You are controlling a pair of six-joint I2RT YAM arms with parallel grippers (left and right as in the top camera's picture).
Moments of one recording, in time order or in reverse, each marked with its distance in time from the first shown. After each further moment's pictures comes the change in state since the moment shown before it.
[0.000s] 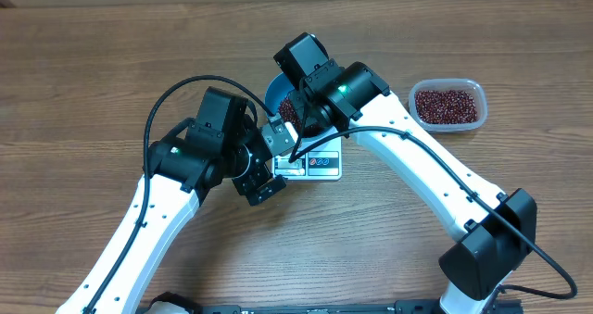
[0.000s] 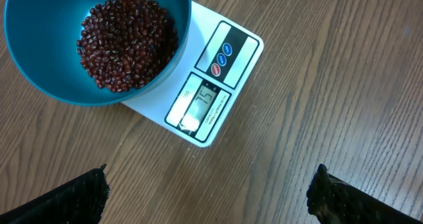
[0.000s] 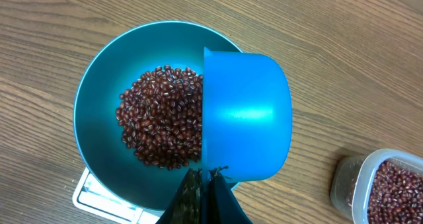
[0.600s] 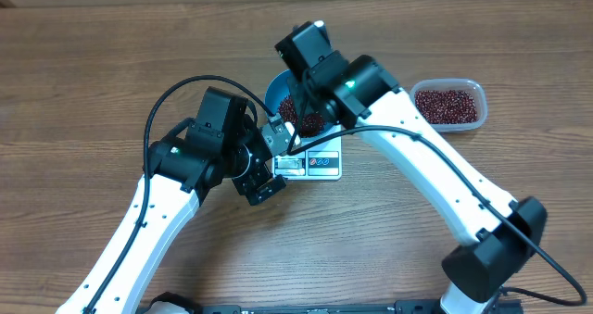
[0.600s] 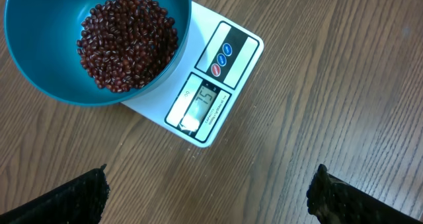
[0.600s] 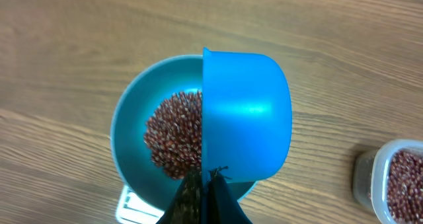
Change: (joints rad) left arm 0.000 0.000 0.000 0.000 0.000 0.000; right arm -0.010 -0.025 0.119 -0.058 -0.025 0.170
